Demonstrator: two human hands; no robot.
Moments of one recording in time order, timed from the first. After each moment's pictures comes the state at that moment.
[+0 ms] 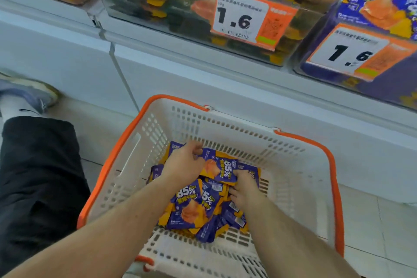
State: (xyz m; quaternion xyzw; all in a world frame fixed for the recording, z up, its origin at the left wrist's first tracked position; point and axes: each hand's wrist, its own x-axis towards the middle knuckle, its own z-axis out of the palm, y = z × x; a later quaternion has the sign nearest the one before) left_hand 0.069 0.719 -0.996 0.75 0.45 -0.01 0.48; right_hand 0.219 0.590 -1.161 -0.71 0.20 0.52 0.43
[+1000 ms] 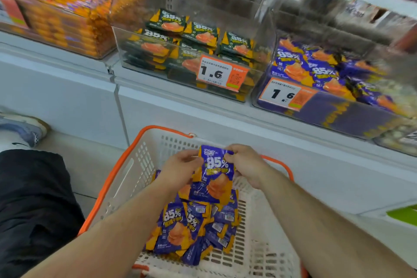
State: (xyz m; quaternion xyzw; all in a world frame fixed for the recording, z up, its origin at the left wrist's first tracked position) left_hand 0.064 0.704 -0.920 0.59 0.40 0.13 0.69; right_hand 0.226 0.612 -0.890 -0.82 -0.21 0.40 0.36
